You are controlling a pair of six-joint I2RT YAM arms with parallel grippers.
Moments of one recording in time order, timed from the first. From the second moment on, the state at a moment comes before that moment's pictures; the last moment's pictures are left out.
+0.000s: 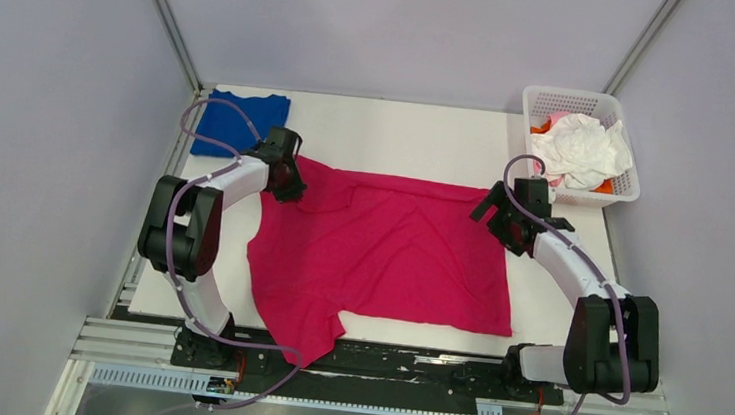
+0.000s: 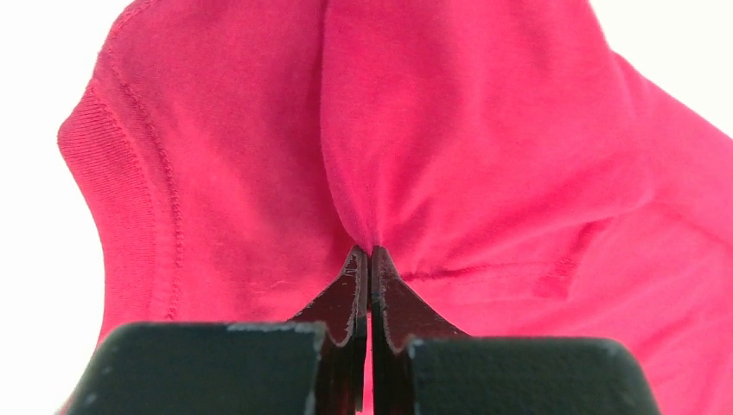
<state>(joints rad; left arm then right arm) -0.24 1.77 1.13 -0.41 -0.06 -0.68 0.10 1.33 0.78 -0.33 0.01 0.68</state>
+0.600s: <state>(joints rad) -0.24 1.75 1.28 -0.34 0.04 -0.72 0.09 1.71 1.06 -0.22 0.07 0.70</state>
